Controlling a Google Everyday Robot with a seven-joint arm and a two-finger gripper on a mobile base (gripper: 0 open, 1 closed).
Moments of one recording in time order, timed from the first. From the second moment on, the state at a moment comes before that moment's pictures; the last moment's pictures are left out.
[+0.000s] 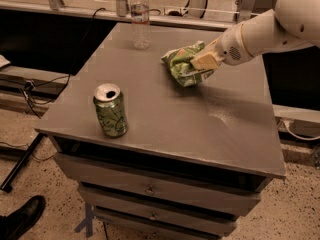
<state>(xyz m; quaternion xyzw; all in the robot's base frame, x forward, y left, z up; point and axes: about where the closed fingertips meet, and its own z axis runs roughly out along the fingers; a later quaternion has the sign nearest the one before) 0.650 -0.128 0.902 -0.47 0.77 0.17 0.40</state>
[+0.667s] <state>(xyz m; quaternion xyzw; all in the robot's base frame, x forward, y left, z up) 0.572 -0.079 0.911 -0.53 0.71 0.27 0.37</state>
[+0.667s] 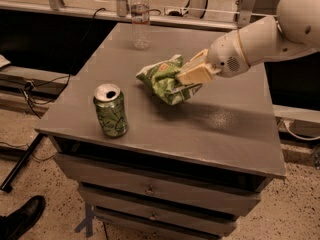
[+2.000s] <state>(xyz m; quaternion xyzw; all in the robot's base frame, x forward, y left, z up) 0.523 -0.044 0.886 -0.56 0.68 0.33 0.33</state>
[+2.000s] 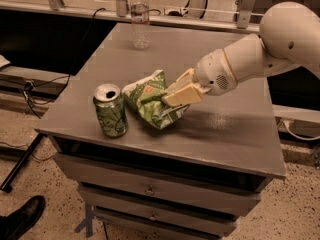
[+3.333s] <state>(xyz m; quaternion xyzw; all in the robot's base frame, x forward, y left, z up) 0.577 -0.171 0.957 -0.55 0.70 0.23 0.39</state>
